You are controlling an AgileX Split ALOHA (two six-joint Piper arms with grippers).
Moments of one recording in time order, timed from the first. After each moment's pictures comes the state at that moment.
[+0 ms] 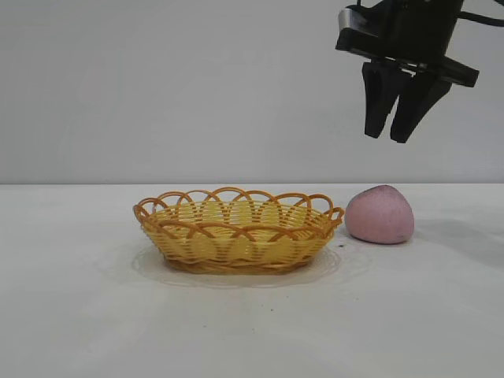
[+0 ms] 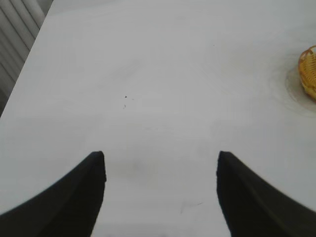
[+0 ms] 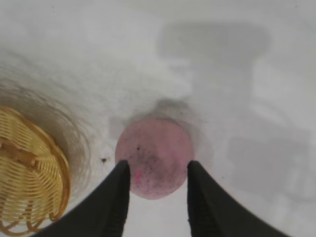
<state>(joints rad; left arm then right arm) 0.02 -0.02 -0.48 0.04 1.12 -0.01 0.26 2.08 -1.67 0.28 1.13 -0.25</state>
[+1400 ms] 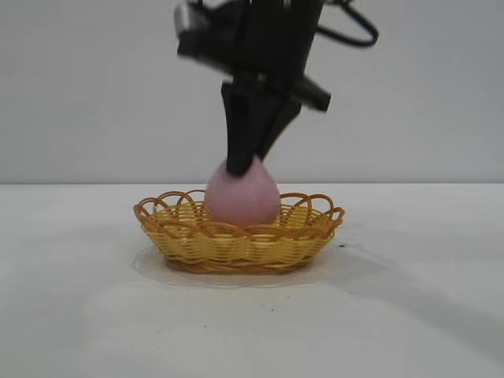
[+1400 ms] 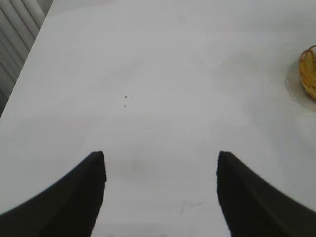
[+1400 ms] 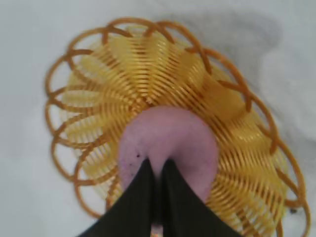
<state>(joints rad) 0.02 -0.02 -0.48 0.04 1.12 -0.01 0.62 2.17 -1.67 0.31 1.09 -0.34</state>
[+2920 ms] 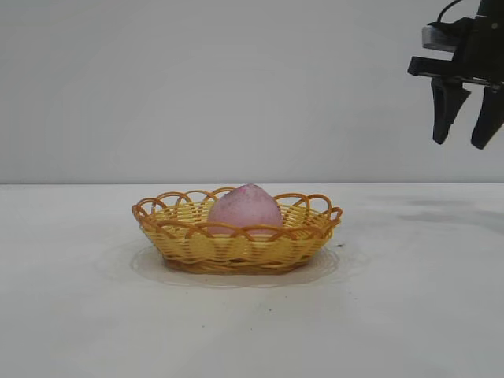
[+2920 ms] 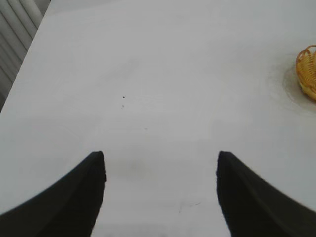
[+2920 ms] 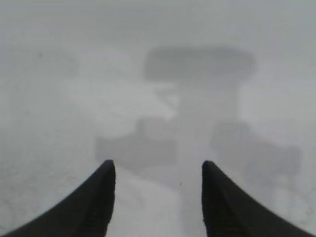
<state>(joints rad) 0.02 -0.02 -0.48 0.04 1.12 -0.01 0.06 2.07 -1.67 0.22 0.96 -0.12</state>
